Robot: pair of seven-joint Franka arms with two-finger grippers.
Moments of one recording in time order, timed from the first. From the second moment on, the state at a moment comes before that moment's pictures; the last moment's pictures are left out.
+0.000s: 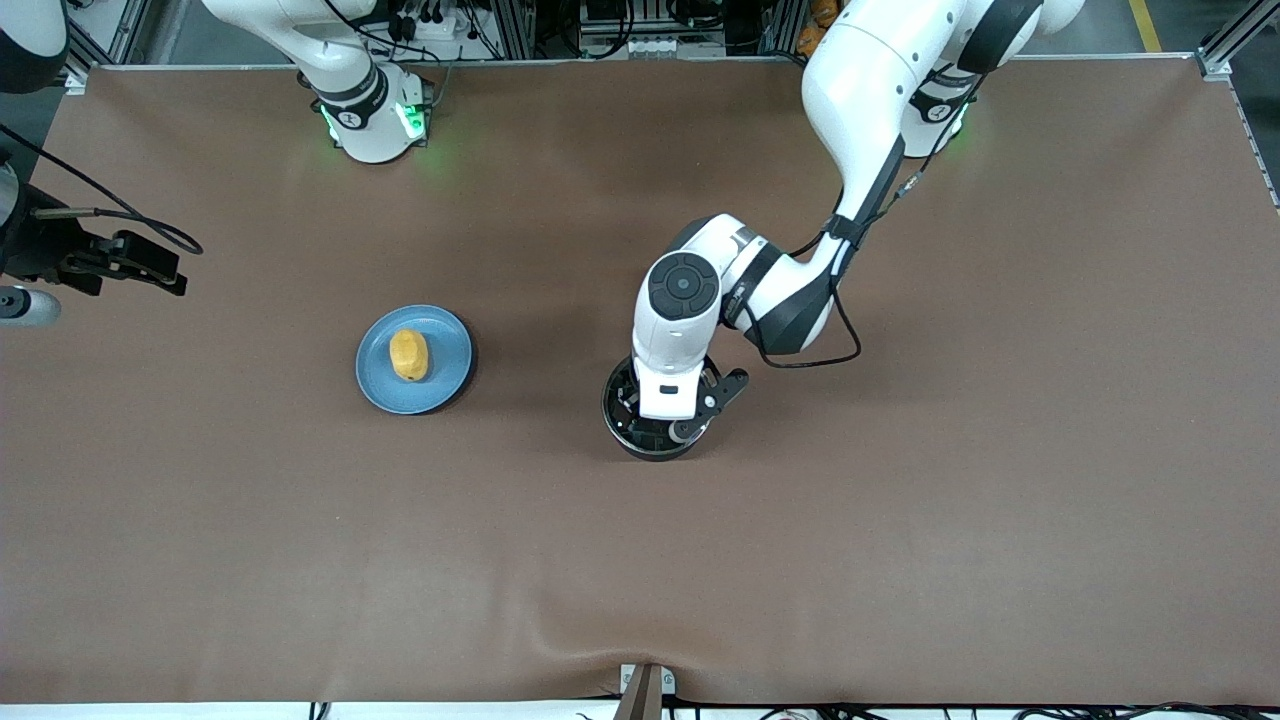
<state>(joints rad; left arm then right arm) -0.69 0.81 -0.03 -1.22 -0.02 2.12 -1.45 0.06 0.04 -0.08 -1.56 0.02 1.54 0.00</state>
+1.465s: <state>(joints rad) -0.70 0.82 -0.03 -1.22 -0.02 2.09 -1.45 0.06 0.04 -0.08 -1.57 0.02 1.56 0.00</state>
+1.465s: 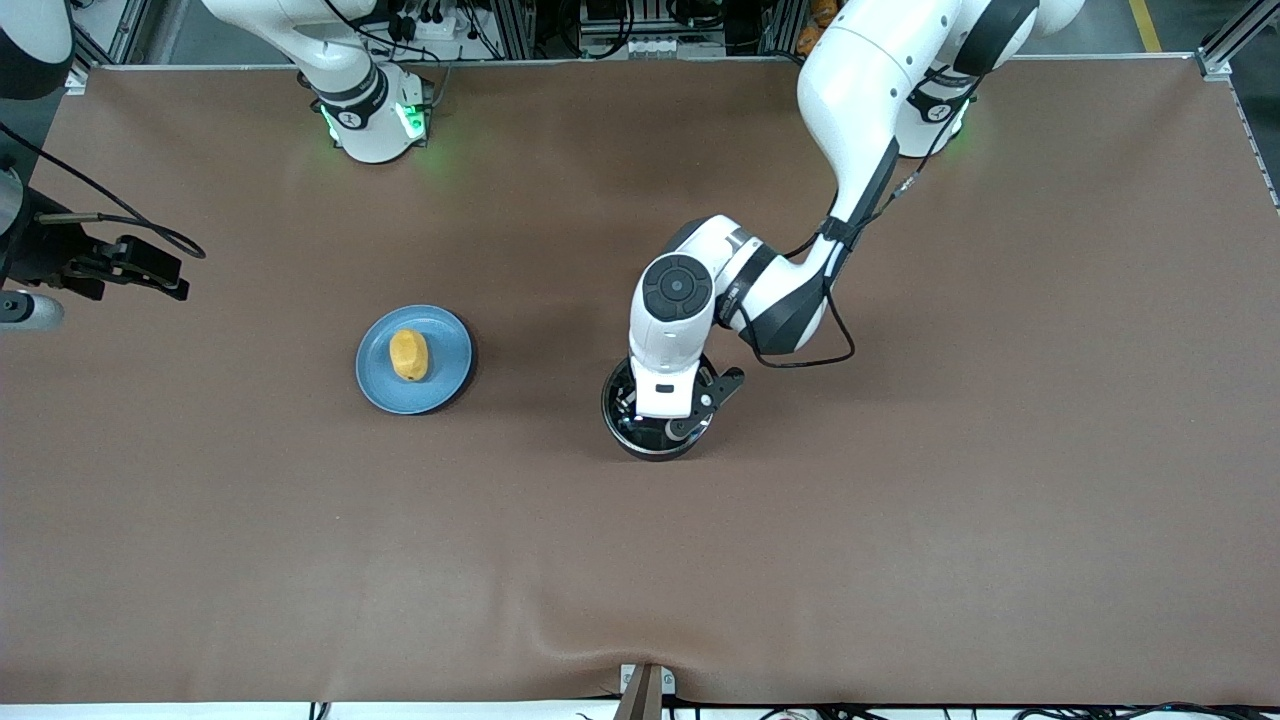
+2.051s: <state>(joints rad) -0.69 0.76 -0.03 -1.20 -0.02 2.01 -1.45 0.06 0.04 -0.08 -1.57 0.02 1.56 0.00</state>
